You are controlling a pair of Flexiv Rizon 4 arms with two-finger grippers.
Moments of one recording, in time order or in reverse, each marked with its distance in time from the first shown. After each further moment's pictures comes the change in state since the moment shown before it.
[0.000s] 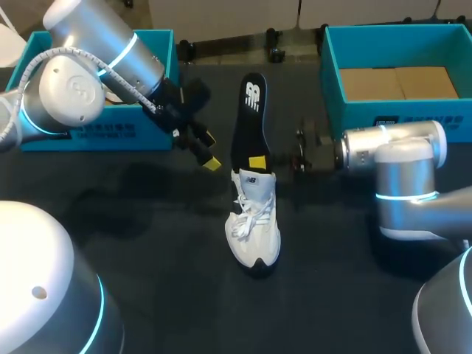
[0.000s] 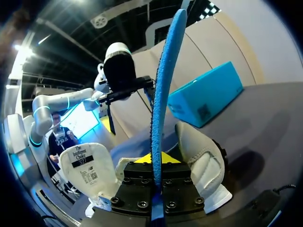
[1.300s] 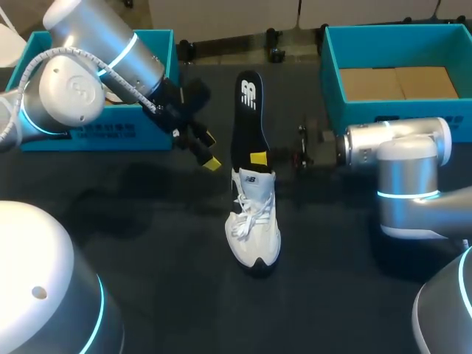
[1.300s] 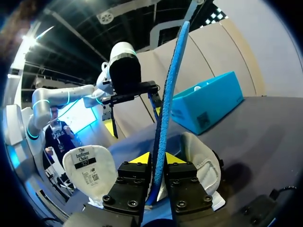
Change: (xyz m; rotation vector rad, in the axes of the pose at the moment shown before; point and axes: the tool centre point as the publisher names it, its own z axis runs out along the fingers) left arm 0.000 0.000 0.000 0.000 0.000 0.000; right arm 0.004 0.016 -0.005 -0.014 -0.025 -0.087
